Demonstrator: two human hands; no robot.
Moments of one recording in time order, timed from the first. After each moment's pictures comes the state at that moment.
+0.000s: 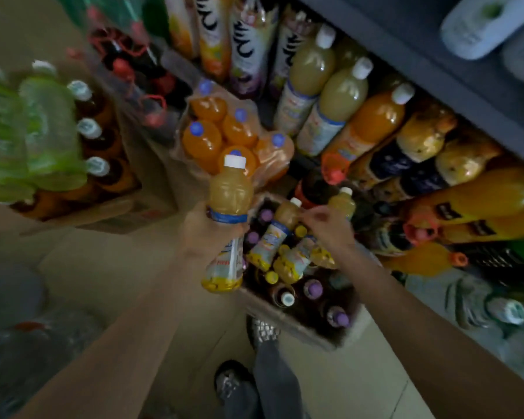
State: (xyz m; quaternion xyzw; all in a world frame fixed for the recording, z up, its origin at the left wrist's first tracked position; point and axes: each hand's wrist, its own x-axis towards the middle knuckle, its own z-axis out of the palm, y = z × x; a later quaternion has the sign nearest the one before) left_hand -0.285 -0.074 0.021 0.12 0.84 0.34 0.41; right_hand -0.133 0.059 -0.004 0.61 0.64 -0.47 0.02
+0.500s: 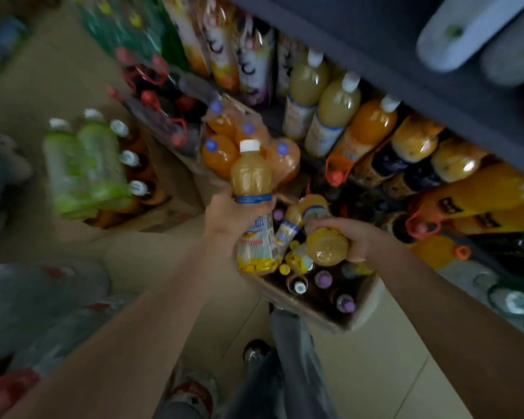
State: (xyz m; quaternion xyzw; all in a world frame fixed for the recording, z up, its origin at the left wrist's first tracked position) left_hand -0.275 -0.025 0.119 0.07 0.84 0.33 0.43; right_hand -0.109 0.098 0.050 0.58 0.28 -0.74 0.17
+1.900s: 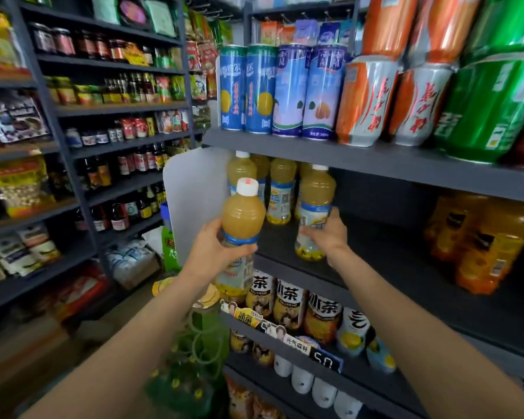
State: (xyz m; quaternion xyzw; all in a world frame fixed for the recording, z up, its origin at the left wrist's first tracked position) left_hand -0.670 0.139 0.674 0.43 0.68 0.57 0.19; right_hand -0.533 0.316 0.657 0.46 0.68 -0.40 -0.40
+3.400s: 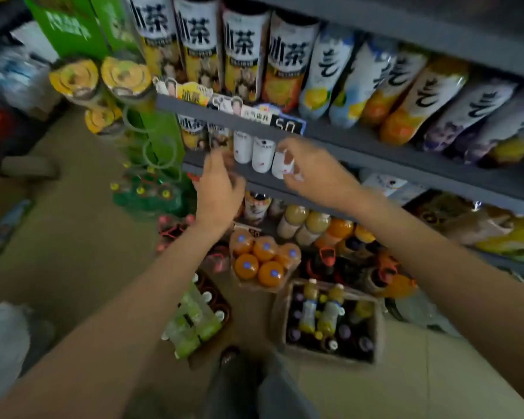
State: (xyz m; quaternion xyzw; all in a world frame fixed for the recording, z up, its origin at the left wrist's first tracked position) left_hand -0.553 0.062 0.409 0.49 0.76 0.39 0.17; right_hand -0.397 0.140 0.464 0.39 0.90 -0.20 -0.05
